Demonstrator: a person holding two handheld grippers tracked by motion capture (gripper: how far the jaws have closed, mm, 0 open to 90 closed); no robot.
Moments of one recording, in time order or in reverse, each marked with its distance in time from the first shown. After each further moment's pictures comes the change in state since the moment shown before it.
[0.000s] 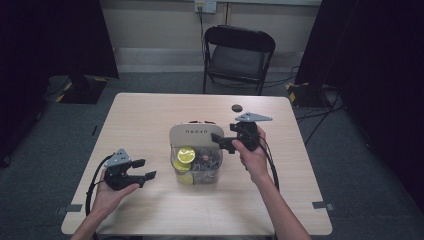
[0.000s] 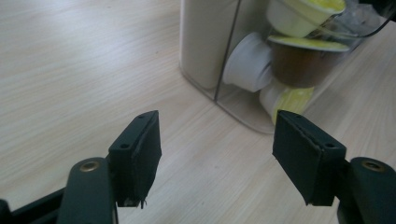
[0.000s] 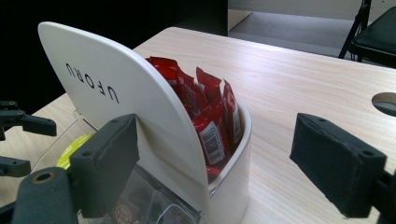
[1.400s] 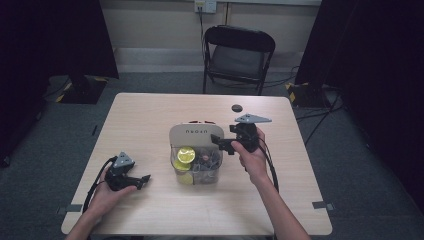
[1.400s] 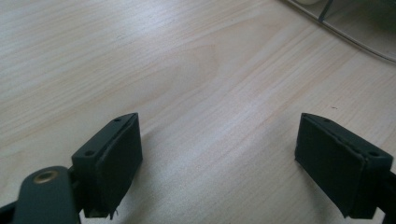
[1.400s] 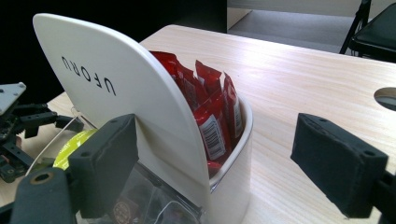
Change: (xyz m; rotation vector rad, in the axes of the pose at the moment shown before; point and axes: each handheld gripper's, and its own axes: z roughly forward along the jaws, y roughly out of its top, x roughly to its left) left arm 0.038 -0.040 0.025 0.179 0.186 0.025; right arm -0.001 -0.005 0.002 0.003 0.002 0.021
